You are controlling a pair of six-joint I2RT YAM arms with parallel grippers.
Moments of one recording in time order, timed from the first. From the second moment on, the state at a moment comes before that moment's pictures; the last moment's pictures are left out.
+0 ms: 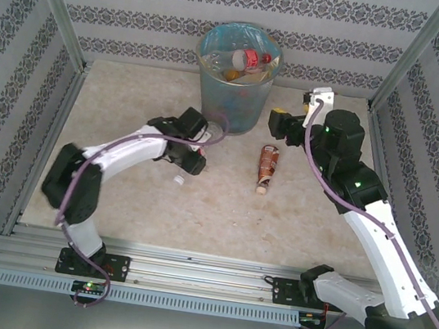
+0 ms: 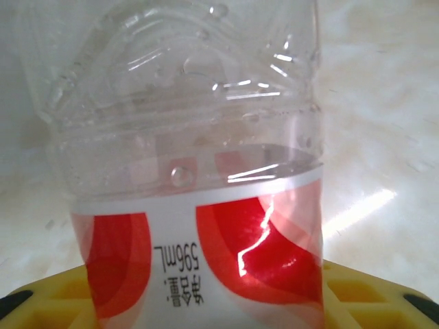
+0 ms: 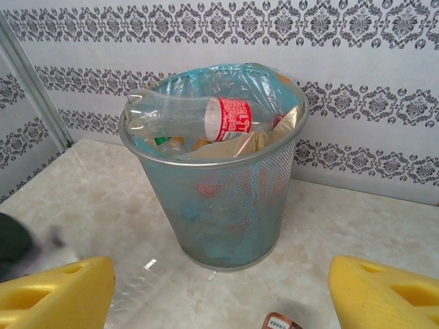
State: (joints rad) left arm -0.53 1.64 1.30 -0.81 0.06 -0.05; right arm 0.46 1.08 1.28 -0.45 0.07 0.13
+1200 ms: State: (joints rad) left arm -0.31 2.26 2.74 -0.76 0.00 0.52; right arm 0.48 1.11 1.27 -0.46 -0.15 0.25
